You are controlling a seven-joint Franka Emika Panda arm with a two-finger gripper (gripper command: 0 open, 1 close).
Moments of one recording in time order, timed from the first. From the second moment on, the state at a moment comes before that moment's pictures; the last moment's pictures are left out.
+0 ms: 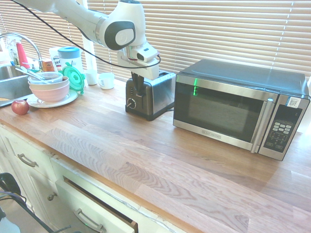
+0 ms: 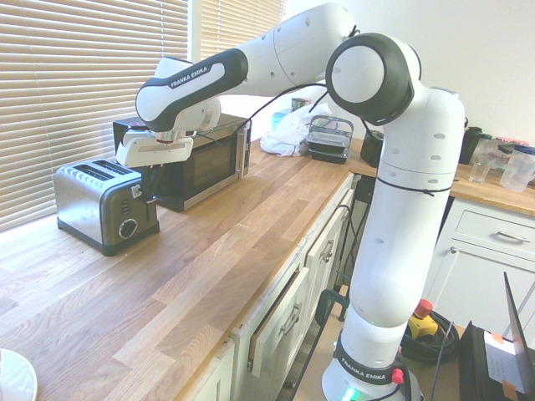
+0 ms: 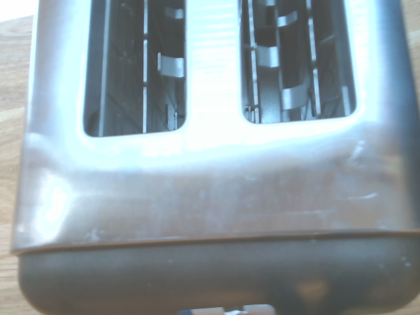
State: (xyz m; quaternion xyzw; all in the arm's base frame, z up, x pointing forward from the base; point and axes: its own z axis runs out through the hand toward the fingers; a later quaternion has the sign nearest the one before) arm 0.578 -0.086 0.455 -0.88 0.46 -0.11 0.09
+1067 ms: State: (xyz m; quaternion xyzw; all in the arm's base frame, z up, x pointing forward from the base) arm 0.585 -0.097 0.413 -0.88 0.47 -0.07 0.09
